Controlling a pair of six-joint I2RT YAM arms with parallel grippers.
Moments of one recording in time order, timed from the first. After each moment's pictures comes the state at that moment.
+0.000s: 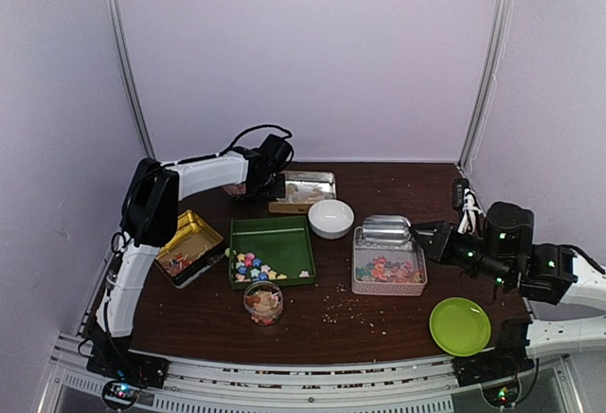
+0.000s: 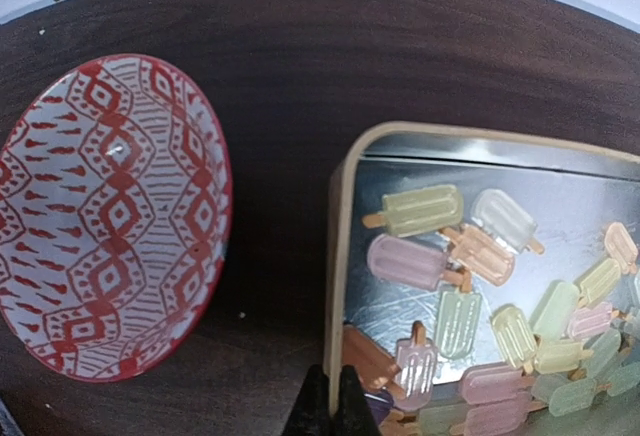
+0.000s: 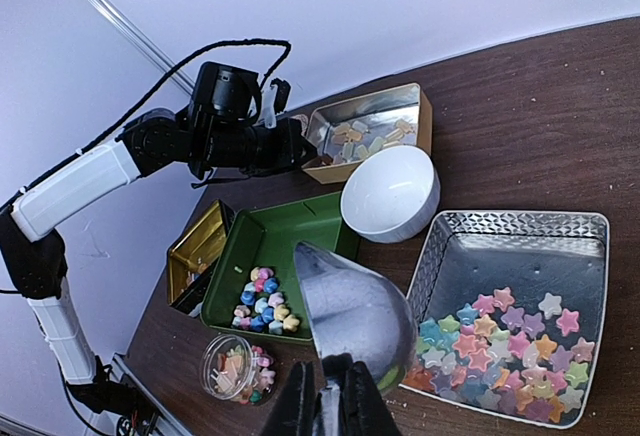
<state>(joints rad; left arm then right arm) -0.63 2.41 2.05 -0.63 -0.37 -0.56 0.98 0.67 0.58 -0.20 0.34 0.77</state>
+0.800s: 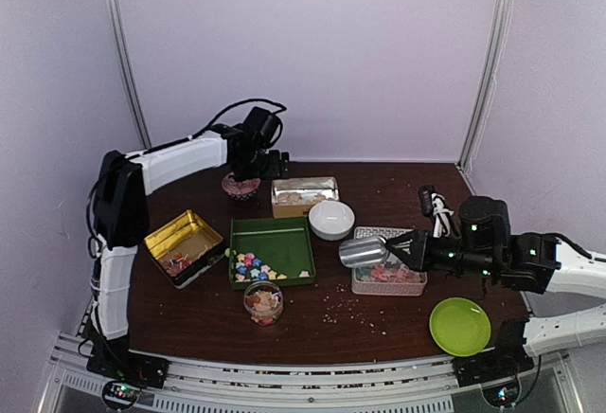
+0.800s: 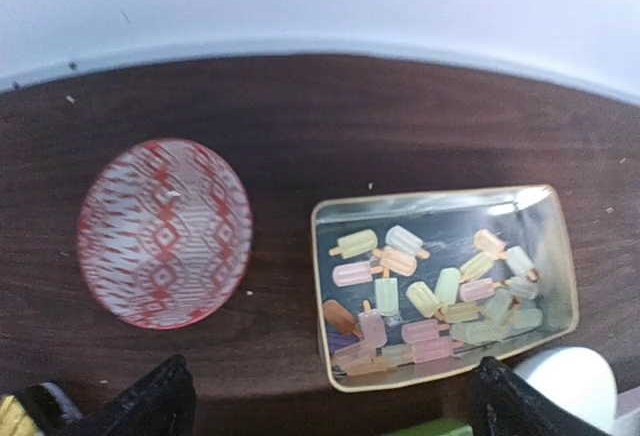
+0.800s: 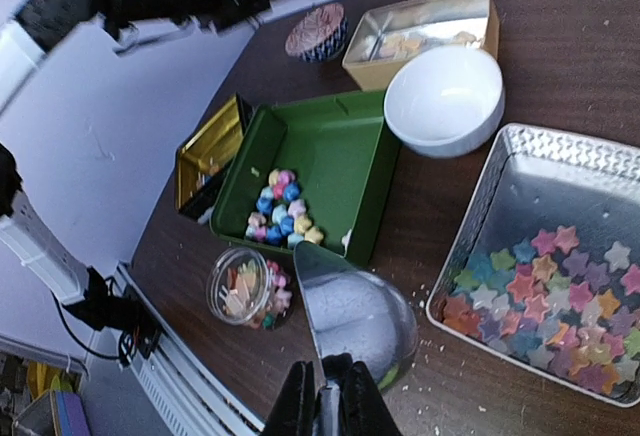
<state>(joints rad) -0.63 2.19 1.98 -0.64 -0.29 -0.50 0.98 0.84 0.65 -0.23 0.14 0.75</state>
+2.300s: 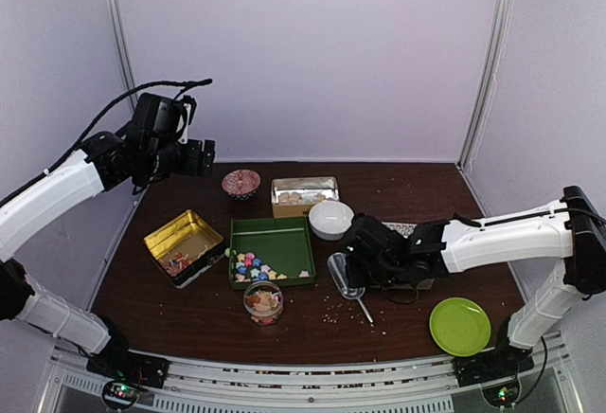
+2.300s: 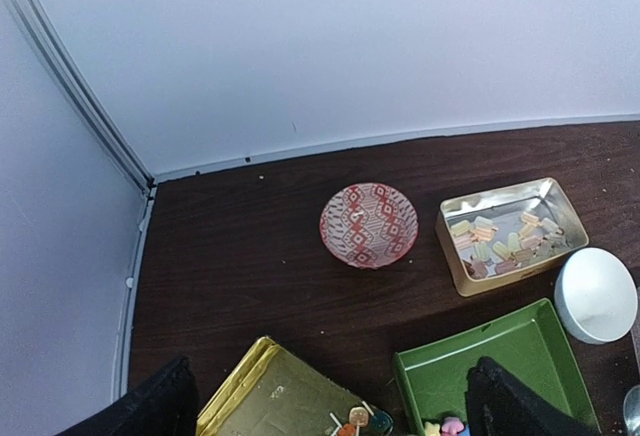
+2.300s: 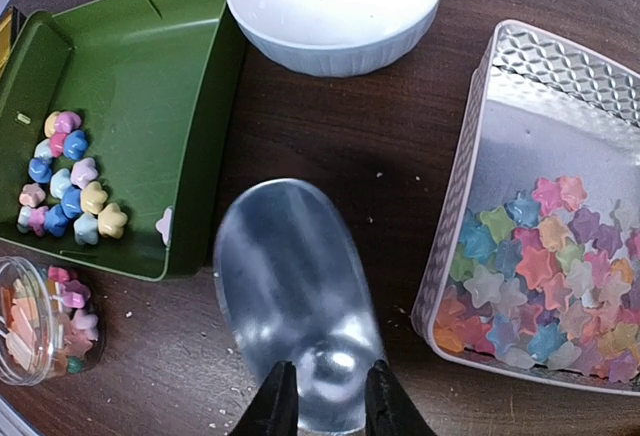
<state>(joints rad) -0.62 1.32 1.33 -0.58 -0.49 -0.20 1.09 1.56 0.98 -0.43 0.42 0.82</state>
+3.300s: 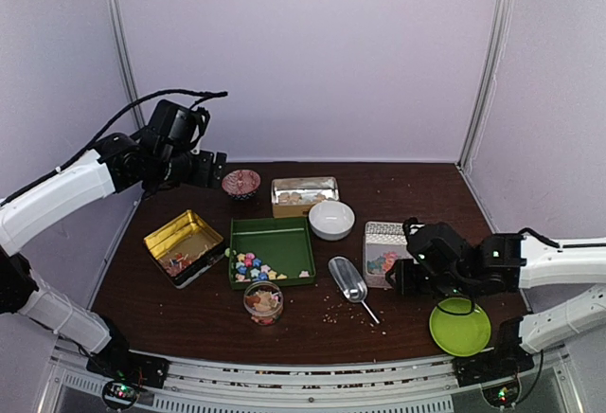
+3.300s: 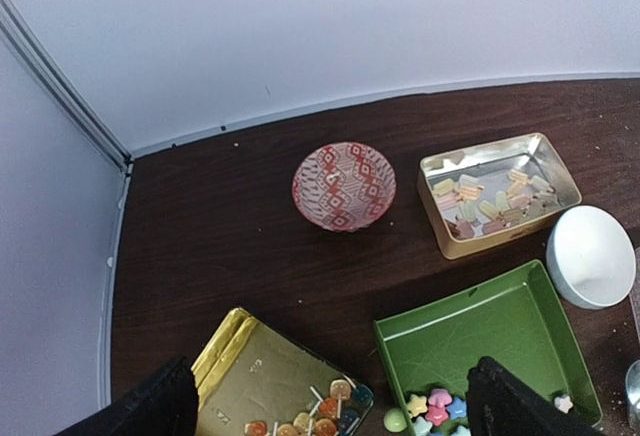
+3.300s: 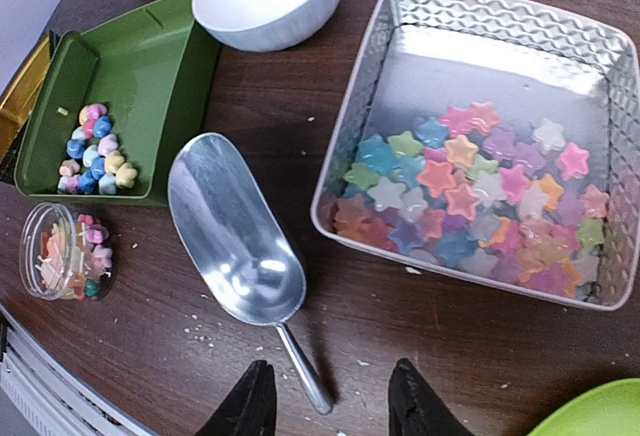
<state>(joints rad) -0.68 1.37 1.34 -0.63 -0.49 -0.24 1.07 1.07 0.69 -0.52 0.36 0.87</state>
